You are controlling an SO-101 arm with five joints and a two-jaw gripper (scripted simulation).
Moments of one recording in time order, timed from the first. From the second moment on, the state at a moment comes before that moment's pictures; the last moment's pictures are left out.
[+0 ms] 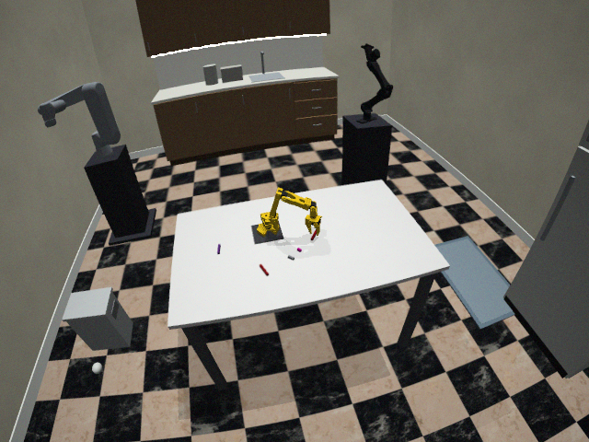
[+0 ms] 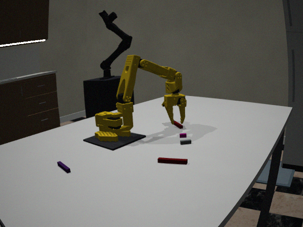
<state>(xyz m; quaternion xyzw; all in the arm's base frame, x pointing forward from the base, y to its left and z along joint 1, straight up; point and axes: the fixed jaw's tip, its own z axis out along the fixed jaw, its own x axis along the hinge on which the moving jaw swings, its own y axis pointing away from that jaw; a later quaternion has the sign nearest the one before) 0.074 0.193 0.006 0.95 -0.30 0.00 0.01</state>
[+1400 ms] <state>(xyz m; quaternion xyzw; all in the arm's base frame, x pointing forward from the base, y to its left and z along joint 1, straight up) 0.074 0.194 0.042 0.95 -0.30 0.00 0.02</state>
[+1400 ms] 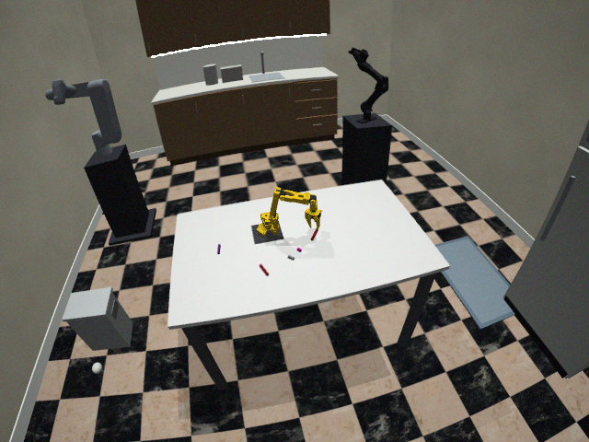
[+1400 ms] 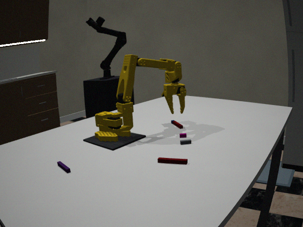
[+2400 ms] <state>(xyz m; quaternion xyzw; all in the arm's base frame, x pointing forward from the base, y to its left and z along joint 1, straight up) 0.074 0.194 0.050 0.95 -0.30 0.00 0.02</state>
